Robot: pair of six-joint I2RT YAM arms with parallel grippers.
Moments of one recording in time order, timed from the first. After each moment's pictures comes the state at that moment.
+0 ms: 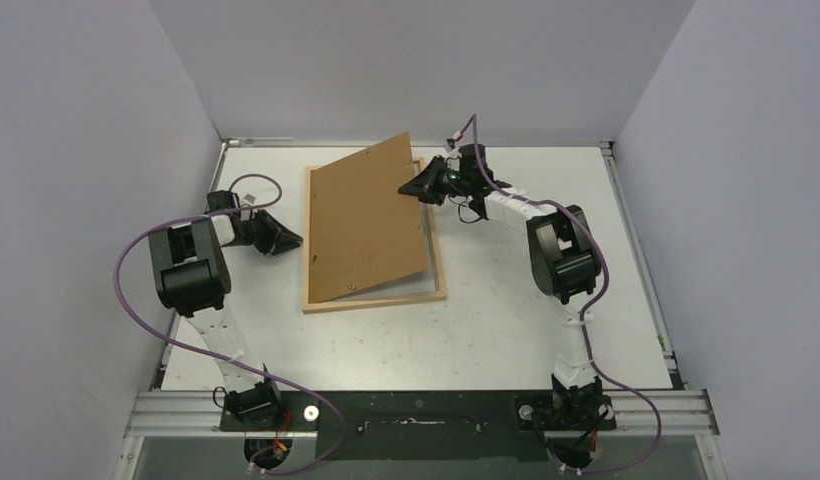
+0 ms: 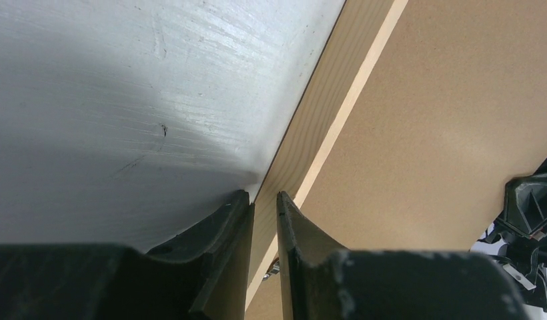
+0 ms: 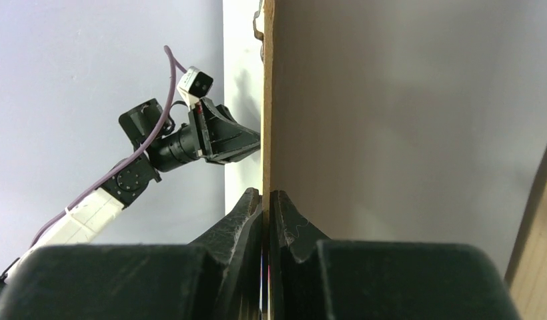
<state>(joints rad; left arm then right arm) 0.28 2.03 1.19 -0.28 0.69 -0.61 0.39 2.19 1.59 0.18 -0.67 1.04</state>
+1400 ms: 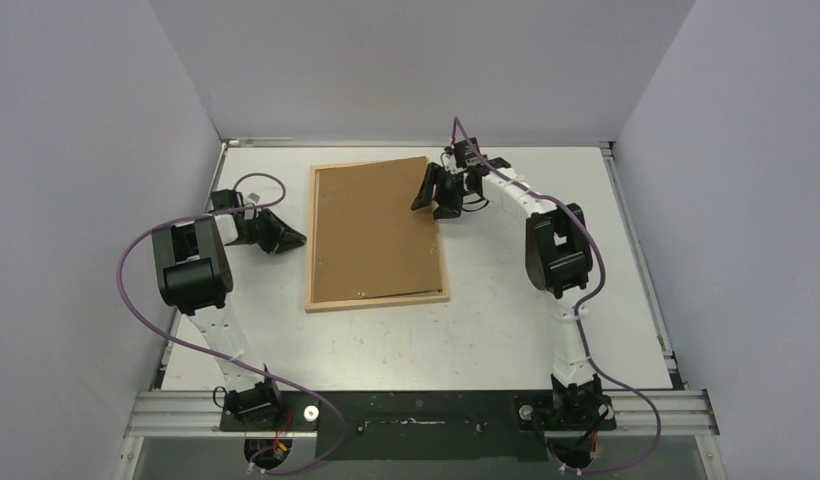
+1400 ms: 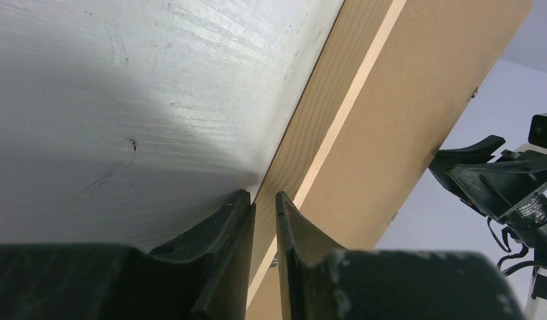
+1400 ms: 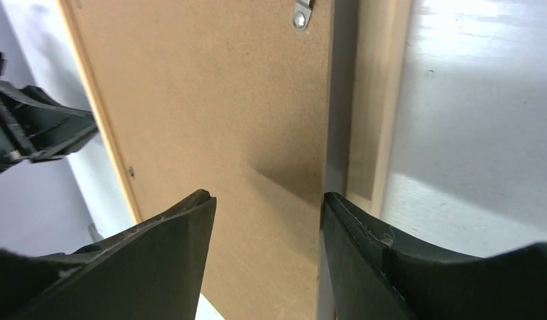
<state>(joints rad) 0.26 2.04 1.19 -0.26 0.70 -0.62 0.38 2.26 1.87 -0.55 -0.46 0.62</state>
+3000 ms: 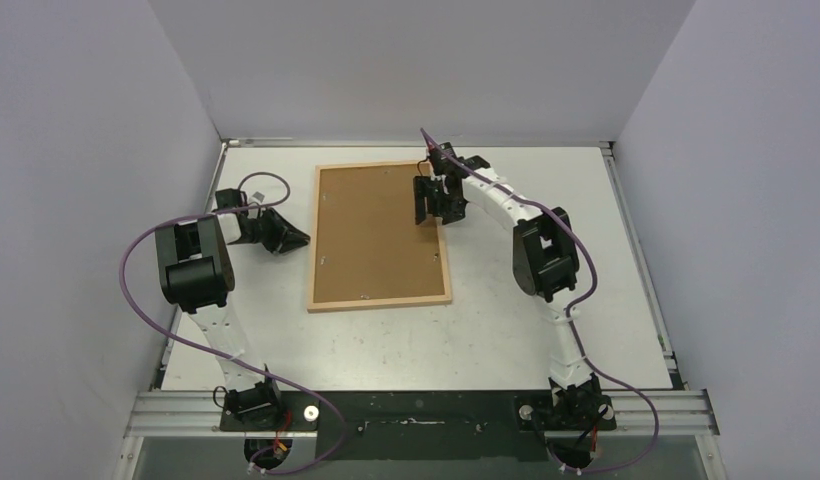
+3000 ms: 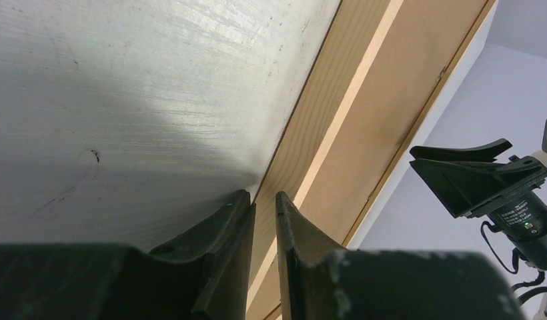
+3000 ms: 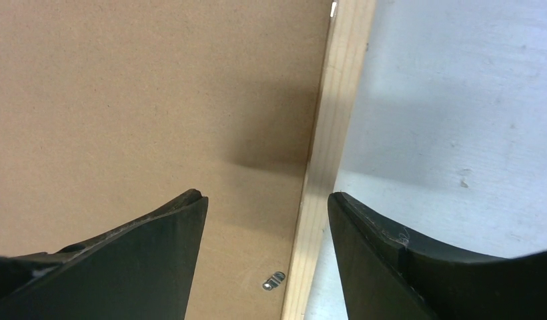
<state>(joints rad) 0.24 2.05 1.20 -0.25 0.73 -0.62 0.49 2.30 1.99 -0.79 -0.09 0.38</state>
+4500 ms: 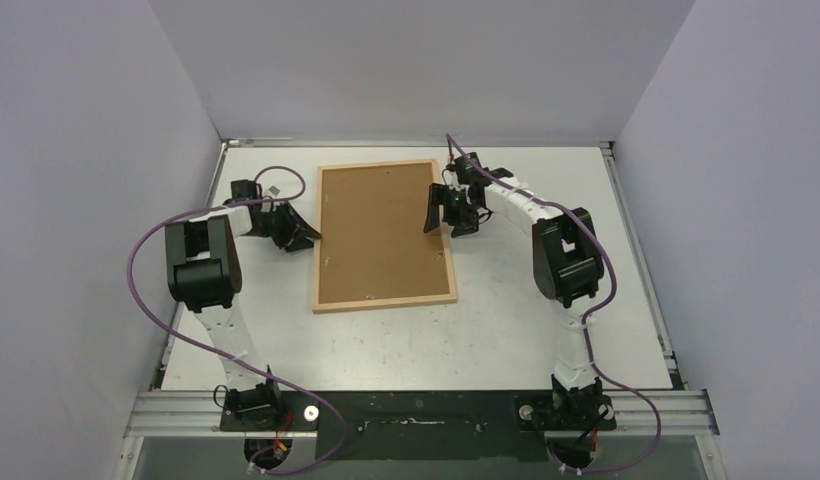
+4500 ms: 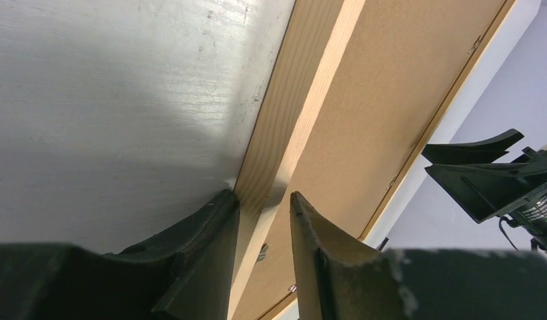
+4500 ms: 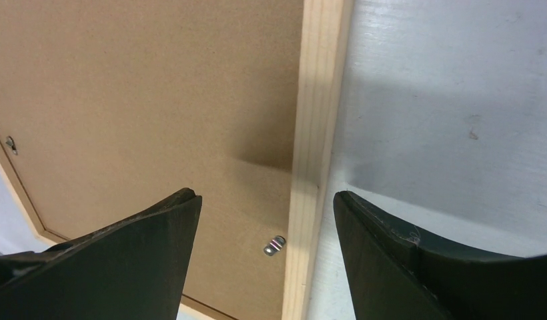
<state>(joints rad) 0.16 2.04 1.26 -0.37 0.66 -0.55 0.40 2.15 1.70 -0.65 -0.27 0.41</state>
